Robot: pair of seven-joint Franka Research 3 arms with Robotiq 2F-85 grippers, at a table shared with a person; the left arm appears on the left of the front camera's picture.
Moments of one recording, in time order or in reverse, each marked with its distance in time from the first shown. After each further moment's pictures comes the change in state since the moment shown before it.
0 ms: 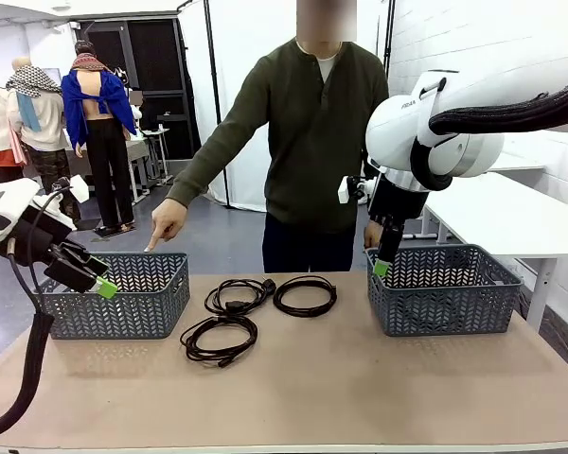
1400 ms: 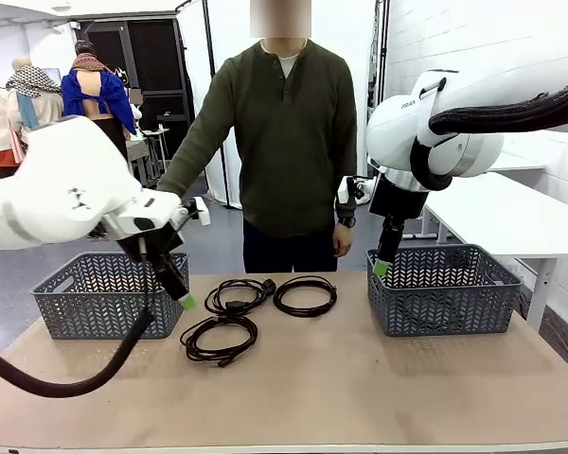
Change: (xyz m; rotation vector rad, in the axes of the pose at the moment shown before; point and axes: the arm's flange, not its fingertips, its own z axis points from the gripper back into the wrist) left arm 0.108 -0.021 -0.134 0.014 0.337 -0.114; right arm 0.001 0.000 0.000 0.000 -0.001 0.001
